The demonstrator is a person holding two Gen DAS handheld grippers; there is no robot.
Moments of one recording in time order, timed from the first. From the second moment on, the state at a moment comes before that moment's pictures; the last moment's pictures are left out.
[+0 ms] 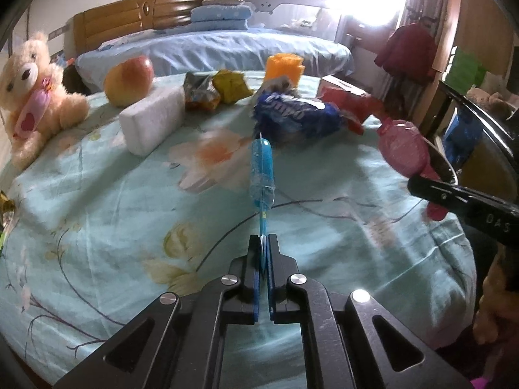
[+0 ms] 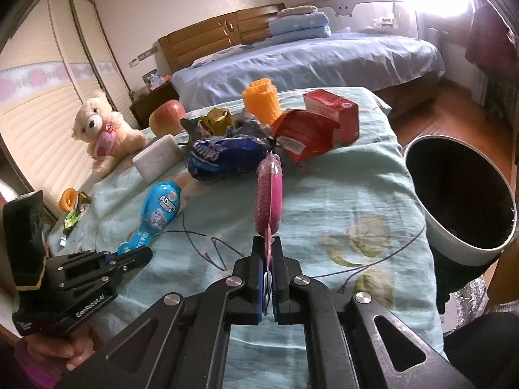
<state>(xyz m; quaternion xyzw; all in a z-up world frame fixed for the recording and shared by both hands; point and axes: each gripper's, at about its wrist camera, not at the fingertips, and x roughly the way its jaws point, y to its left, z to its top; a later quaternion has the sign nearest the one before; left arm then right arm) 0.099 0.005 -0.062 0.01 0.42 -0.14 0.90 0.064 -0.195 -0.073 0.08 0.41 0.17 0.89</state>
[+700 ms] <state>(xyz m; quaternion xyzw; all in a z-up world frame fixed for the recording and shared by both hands) 0.120 -0.083 -0.049 0.03 0.41 -0.22 0.89 0.066 -0.276 -0.074 0.12 0.40 0.10 0.90</state>
